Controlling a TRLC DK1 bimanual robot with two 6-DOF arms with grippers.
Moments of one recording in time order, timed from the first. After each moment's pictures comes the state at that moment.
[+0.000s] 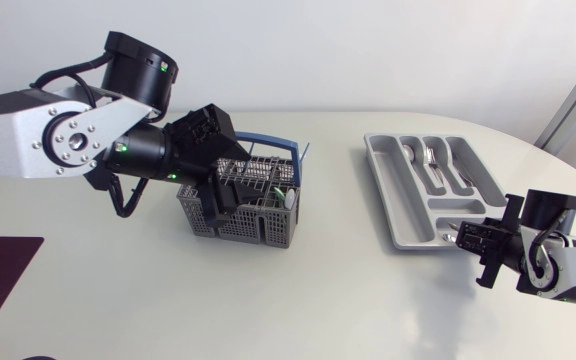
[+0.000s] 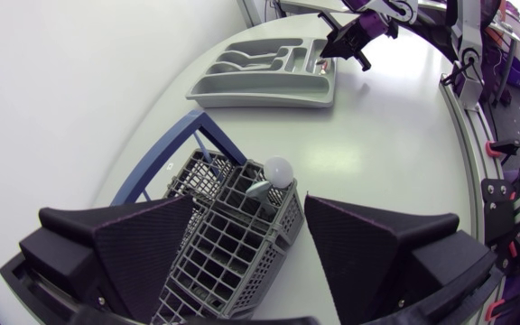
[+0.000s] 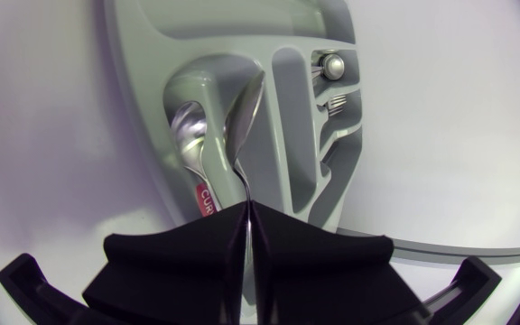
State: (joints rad) left arm -0.47 1.48 1.06 -0.33 0.37 0.76; right arm -0.25 1.67 0.40 0.60 0.07 -1.49
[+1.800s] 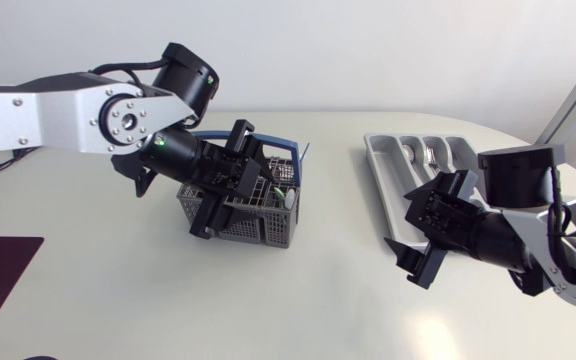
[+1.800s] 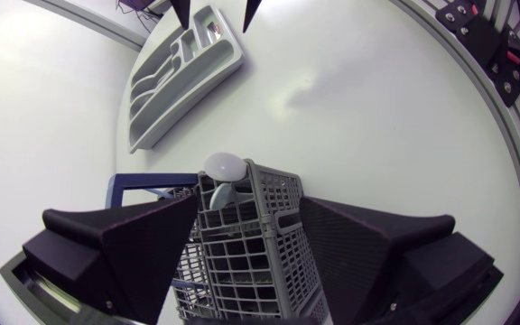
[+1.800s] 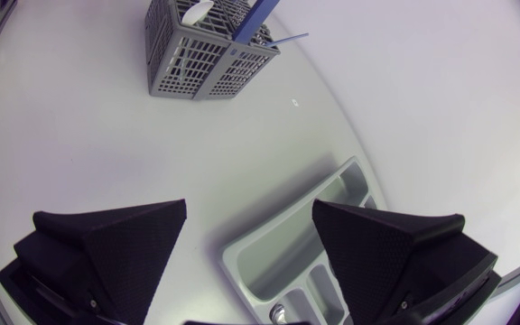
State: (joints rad) left arm -0.52 1.64 1.21 -0.56 0.35 1.50; right arm 0.31 1.12 0.51 -0.09 -0.05 -0.84
